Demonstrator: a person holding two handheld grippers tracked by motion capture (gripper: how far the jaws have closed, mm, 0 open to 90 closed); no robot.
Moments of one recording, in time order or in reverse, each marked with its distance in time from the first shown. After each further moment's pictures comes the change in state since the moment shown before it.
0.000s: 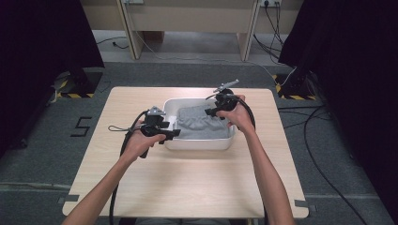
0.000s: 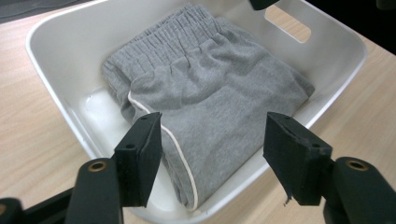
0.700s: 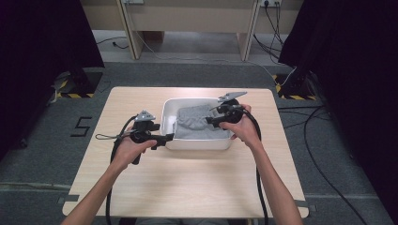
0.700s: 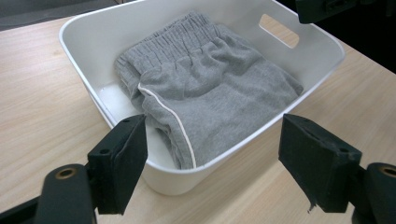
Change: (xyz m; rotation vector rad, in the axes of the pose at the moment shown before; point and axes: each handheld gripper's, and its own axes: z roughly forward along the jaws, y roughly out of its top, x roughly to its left) left arm -0.003 -0.017 -0.034 -0.058 0.012 -0.009; right arm 0.036 -0.026 -0.040 -0.102 0.011 -0.025
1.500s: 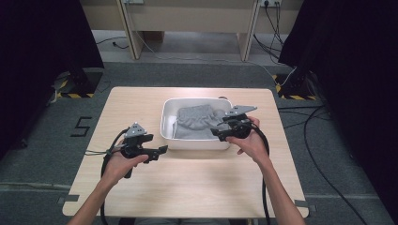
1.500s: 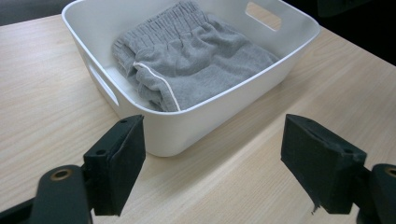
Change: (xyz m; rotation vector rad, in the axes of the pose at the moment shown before) left arm -0.013 -0.033 -0.030 -0.033 -0.001 0.024; right arm 0.022 -0.037 -0.031 -0.051 -0.013 -0.021
